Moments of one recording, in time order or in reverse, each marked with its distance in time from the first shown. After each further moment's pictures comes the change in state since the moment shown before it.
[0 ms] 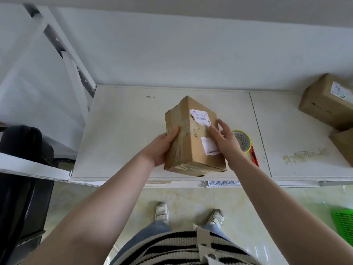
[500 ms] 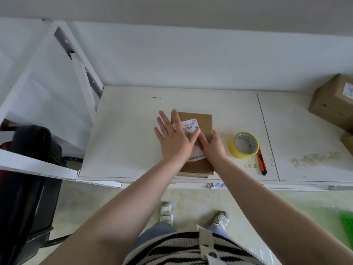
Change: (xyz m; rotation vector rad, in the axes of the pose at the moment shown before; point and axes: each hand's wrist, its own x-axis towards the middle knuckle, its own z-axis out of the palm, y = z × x) left_hand 0.024 -0.014 0.036 1.341 0.713 0.359; right_hand 0.013 0.012 0.060 -0.087 0.010 -0.014
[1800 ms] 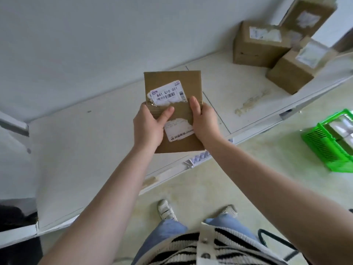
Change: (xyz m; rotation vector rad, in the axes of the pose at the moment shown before) left_hand -0.031 0.094 -0.028 -0.528 -0.061 0.231; right_hand -0.060 -0.003 -0.116 0.164 0.405 -0.027
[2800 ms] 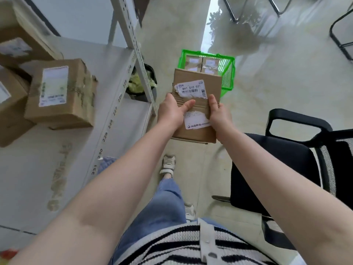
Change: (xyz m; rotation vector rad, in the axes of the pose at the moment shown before) left_hand -0.191 0.295 0.604 0.395 -1.016 0.420; right_hand 0.030 0.355 -0.534 0.475 0.845 0.633
